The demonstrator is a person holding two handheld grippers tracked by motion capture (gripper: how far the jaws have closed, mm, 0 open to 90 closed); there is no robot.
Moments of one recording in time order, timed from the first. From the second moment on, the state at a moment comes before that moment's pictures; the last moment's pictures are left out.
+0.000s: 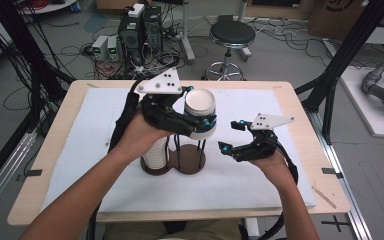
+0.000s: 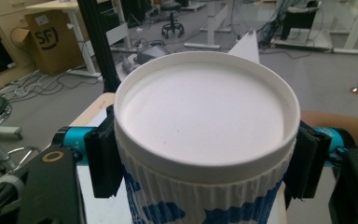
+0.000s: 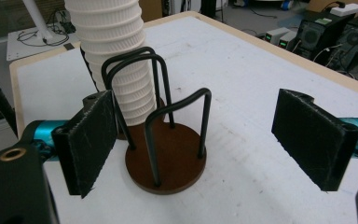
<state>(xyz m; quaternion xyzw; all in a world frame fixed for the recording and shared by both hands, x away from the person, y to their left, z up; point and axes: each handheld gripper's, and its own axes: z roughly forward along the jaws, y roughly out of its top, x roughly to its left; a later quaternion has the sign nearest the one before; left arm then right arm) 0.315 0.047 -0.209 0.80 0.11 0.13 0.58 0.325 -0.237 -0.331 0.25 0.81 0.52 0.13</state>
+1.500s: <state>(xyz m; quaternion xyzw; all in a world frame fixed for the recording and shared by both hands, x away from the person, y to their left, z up) 0.311 0.026 -0.286 0.80 0.13 0.11 0.57 0.312 -0.281 -0.342 0.26 0.80 0.53 0.14</state>
